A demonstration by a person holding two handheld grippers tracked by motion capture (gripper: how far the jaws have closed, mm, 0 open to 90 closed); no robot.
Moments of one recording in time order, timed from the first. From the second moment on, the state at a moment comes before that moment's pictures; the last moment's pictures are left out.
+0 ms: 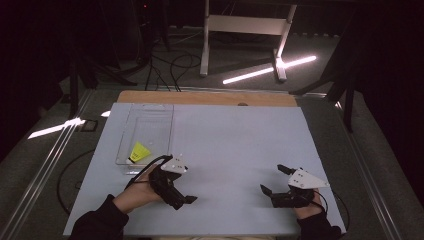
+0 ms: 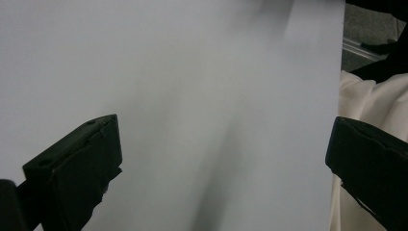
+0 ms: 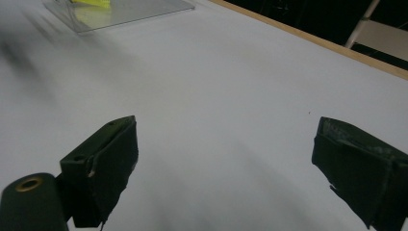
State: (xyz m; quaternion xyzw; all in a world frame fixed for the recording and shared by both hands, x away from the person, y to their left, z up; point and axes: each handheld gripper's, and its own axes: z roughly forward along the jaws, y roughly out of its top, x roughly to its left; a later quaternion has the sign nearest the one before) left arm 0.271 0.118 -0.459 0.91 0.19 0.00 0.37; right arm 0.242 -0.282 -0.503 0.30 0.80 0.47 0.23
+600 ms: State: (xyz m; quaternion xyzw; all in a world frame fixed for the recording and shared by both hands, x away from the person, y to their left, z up) left arm 0.258 0.162 -0.492 0.89 0.23 0.00 0.39; right arm 0.242 -0.282 -0.503 0.30 0.80 0.47 0.22
